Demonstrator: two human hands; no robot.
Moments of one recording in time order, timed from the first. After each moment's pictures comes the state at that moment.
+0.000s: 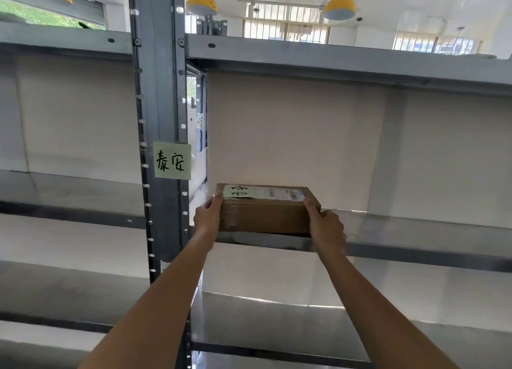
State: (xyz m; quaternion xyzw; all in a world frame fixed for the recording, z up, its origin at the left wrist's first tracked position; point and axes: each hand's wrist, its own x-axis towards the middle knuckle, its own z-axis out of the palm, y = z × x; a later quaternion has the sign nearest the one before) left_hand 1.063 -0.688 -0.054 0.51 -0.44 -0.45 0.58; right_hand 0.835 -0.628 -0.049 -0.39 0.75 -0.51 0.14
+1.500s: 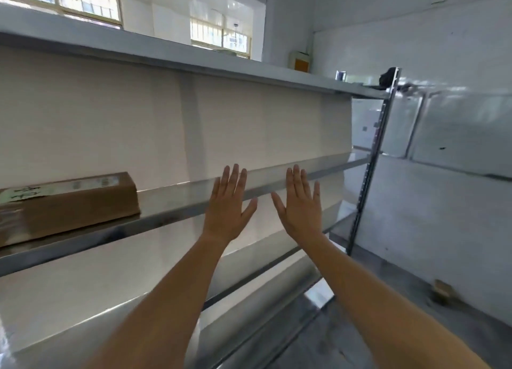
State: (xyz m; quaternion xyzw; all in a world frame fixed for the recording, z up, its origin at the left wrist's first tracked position) left_hand 0.786 -0.488 -0.042 0.17 -0.92 0.02 0.35; right_hand 0.673 -0.339 -0.037 -0.36 0.87 -0.17 -0.30
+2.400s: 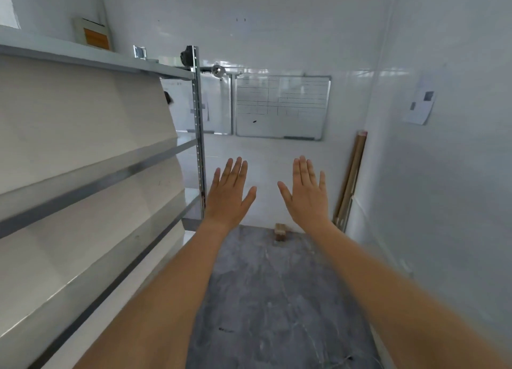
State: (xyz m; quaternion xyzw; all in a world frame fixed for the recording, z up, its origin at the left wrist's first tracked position) left_hand 0.521 -0.132 -0.037 -0.16 -0.92 -0.09 0.33; right_hand 0.525 0.066 -0.038 -0.01 0.95 -0.03 -0.32
